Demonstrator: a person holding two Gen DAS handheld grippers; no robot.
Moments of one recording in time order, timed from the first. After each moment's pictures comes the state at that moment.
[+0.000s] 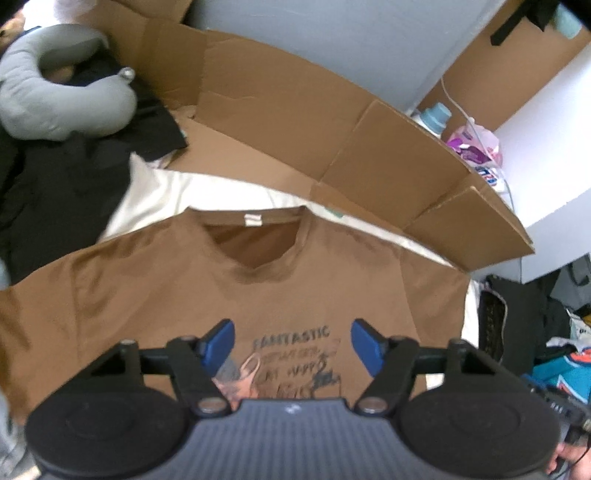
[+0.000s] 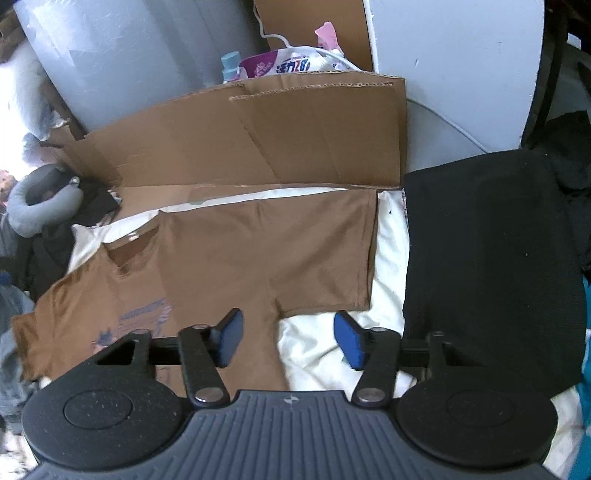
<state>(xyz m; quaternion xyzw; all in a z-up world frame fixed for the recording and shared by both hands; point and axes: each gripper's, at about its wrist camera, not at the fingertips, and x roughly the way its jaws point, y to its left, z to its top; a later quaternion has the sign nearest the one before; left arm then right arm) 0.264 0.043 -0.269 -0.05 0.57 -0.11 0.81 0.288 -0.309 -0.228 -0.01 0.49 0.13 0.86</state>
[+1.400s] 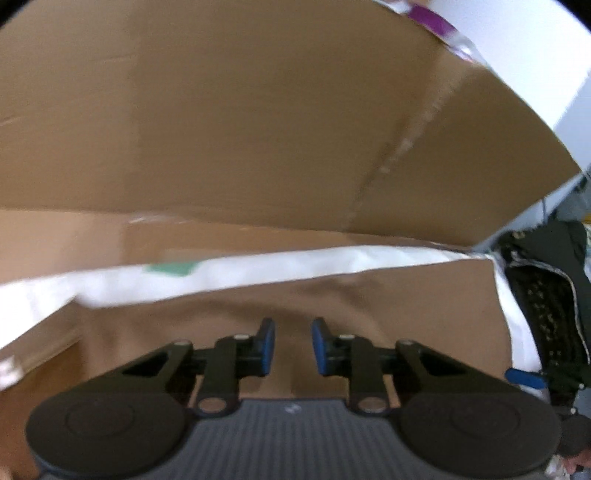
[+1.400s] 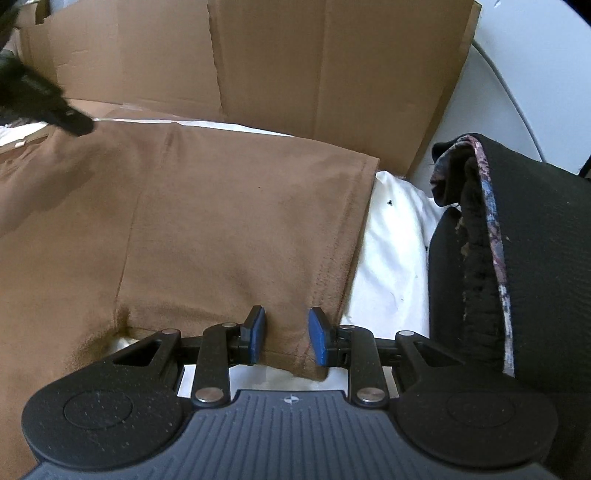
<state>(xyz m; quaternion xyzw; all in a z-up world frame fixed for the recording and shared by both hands) 0.387 -0.168 -0.481 0.07 0.50 -0.30 0.81 0.370 -0.299 -0.408 -0.19 0.43 0.10 0.88</state>
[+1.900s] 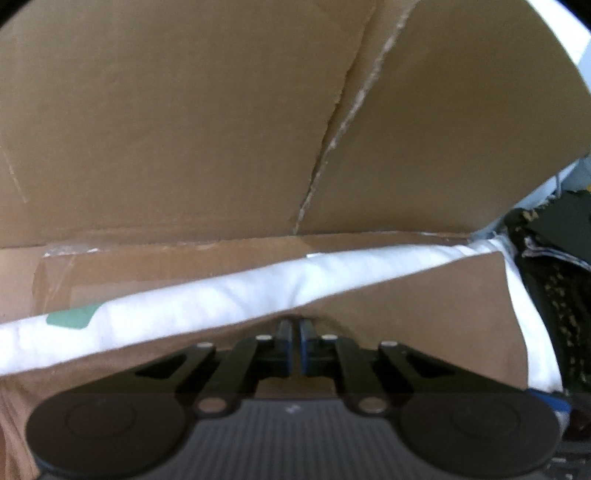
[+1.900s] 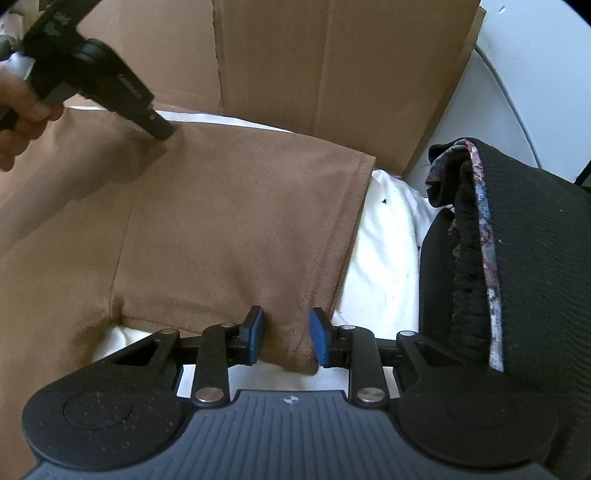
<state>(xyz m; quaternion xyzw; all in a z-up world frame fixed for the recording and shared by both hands) 0.405 -0.241 -0.518 0.11 0.51 -0.31 0.80 0.363 -0.301 -0.402 -0.21 0.43 0.10 0.87</state>
